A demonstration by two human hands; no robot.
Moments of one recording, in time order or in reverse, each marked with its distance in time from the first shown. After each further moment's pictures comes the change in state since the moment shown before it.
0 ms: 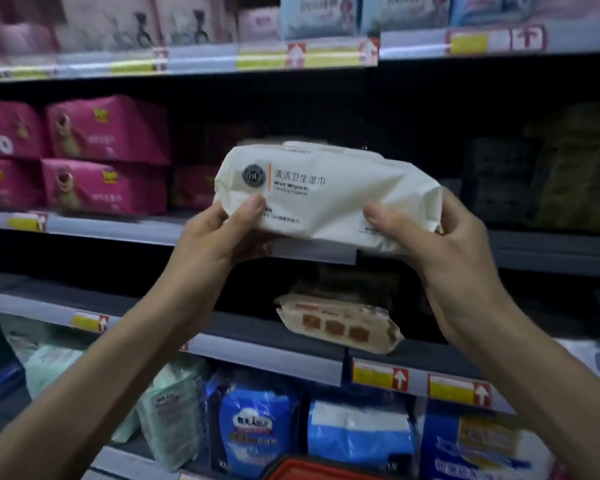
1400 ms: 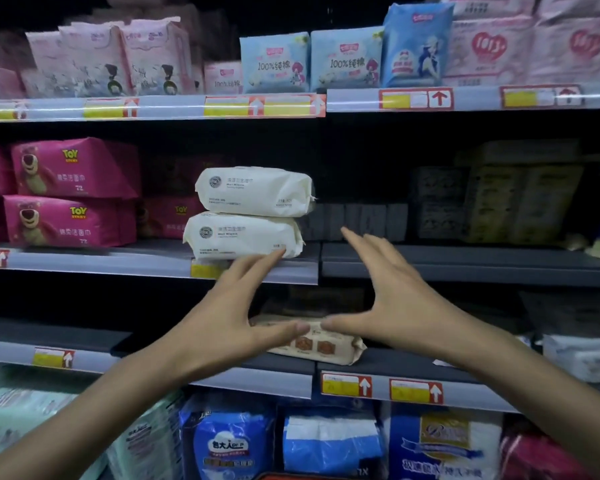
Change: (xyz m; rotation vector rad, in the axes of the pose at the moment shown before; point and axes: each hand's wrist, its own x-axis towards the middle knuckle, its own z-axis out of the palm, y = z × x) left_hand -0.026 0.010 0.021 0.870 -0.424 0.053; right_hand -0.009 -0.019 -0.032 -1.009 -0.404 0.093
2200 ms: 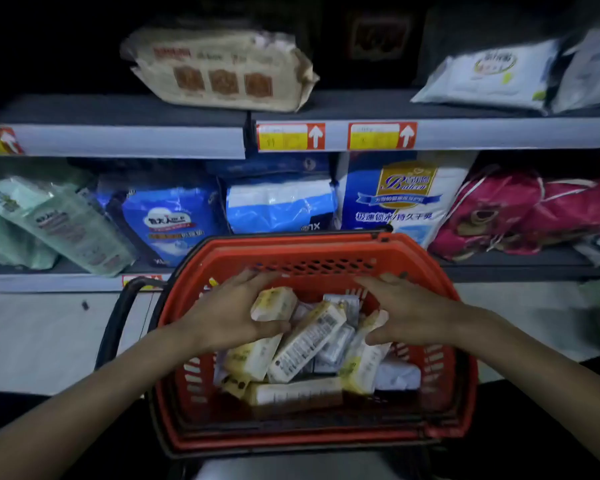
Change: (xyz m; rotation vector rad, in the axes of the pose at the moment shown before) left_hand -0.123 -0.125 0.305 0.080 -0.723 -0.246; right_hand -0.194 0.218 0.231 -0.050 -0.860 0.354
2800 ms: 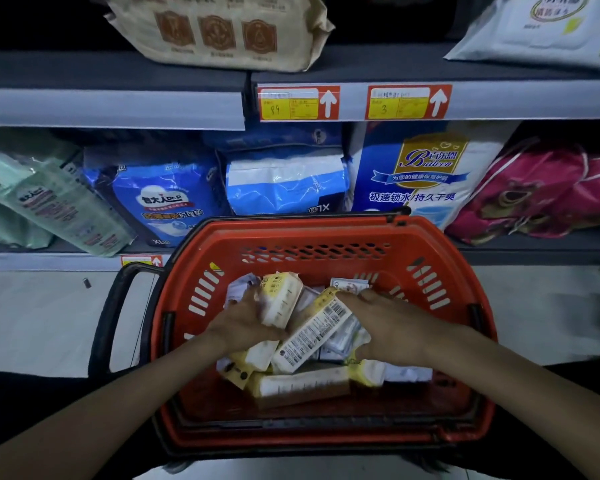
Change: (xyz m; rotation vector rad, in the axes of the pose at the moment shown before) left_hand 0.037 -0.044 0.078 -0.304 -0.272 -0.500; right_hand 0.027 -0.021 0.037 -0.122 -0.137 -0.087
